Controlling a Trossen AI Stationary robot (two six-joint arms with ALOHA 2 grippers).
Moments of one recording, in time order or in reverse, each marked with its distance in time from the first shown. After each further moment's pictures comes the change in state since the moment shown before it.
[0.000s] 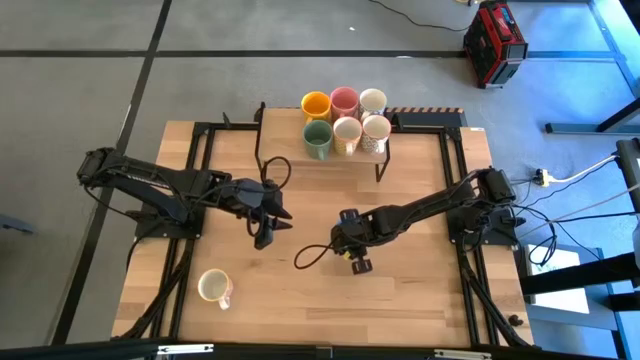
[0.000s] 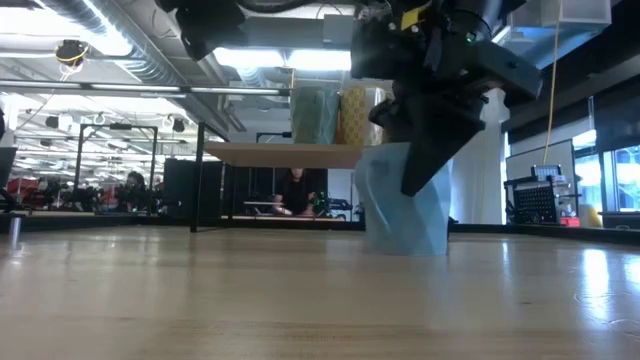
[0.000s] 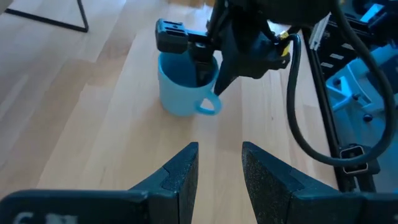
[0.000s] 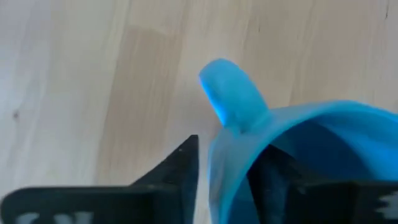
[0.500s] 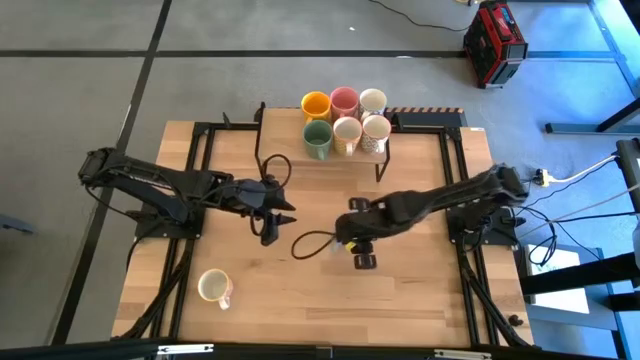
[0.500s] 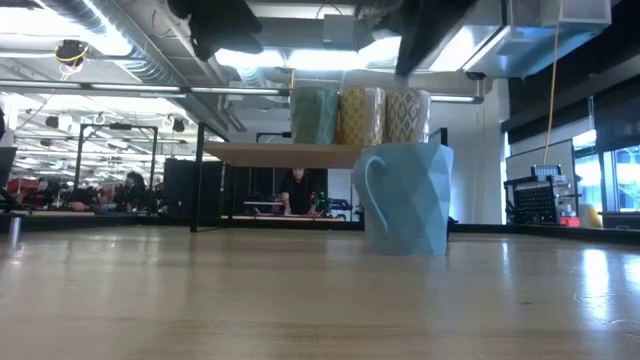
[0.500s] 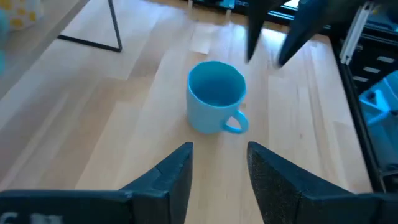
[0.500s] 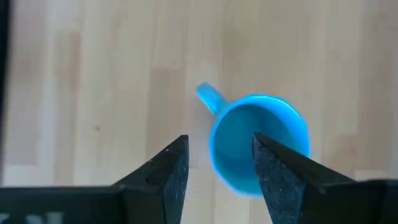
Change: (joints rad) left arm -0.003 0.020 0.001 0.038 -0.122 0.028; right arm 0.025 -0.098 0.290 -0.368 0.007 0.170
